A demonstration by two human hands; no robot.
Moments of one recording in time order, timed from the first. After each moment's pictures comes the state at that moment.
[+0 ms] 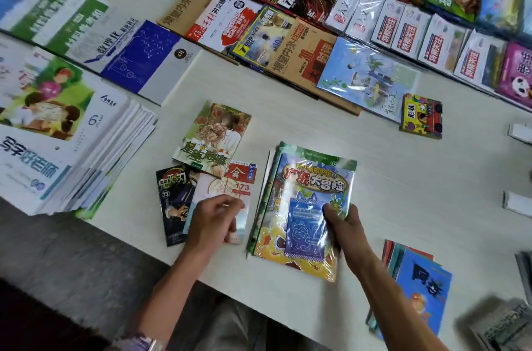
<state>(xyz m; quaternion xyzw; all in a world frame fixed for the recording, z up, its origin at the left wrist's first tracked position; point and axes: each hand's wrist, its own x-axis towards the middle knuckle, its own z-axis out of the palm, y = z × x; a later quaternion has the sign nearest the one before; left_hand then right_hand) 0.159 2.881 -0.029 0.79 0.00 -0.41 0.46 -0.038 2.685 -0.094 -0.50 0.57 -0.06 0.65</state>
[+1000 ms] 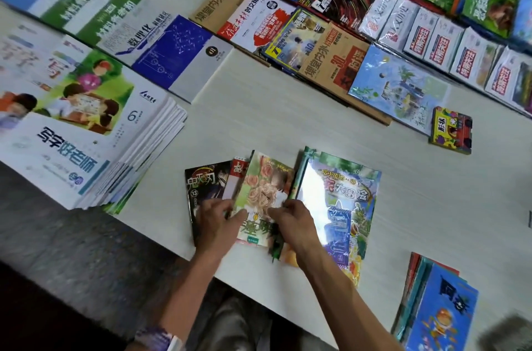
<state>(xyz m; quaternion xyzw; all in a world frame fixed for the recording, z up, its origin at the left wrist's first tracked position) 0.191 2.924 -0.077 0.88 -0.02 -0.34 0.32 0.095 2.791 -0.049 -0.58 0.55 0.10 0.59</state>
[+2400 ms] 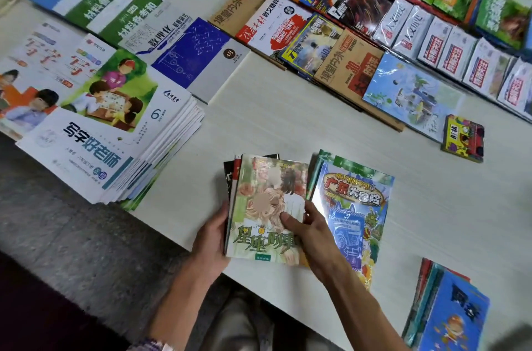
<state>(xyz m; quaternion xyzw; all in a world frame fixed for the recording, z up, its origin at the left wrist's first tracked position) 0.198 2.956 -0.046 0.47 0.24 -0.51 0.68 0.080 2.802 -0.046 -0.42 0.47 0.01 0.78</state>
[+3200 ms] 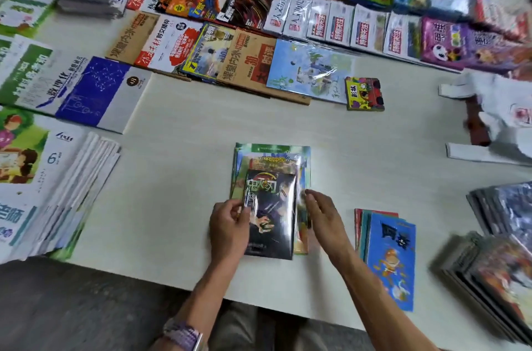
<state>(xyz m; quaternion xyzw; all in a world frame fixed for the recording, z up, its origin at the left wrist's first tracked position) 0.090 2.836 -0.039 0.88 -0.13 -0.29 0.37 -0.060 2.712 -0.040 -0.60 0.57 -0.06 0.56</state>
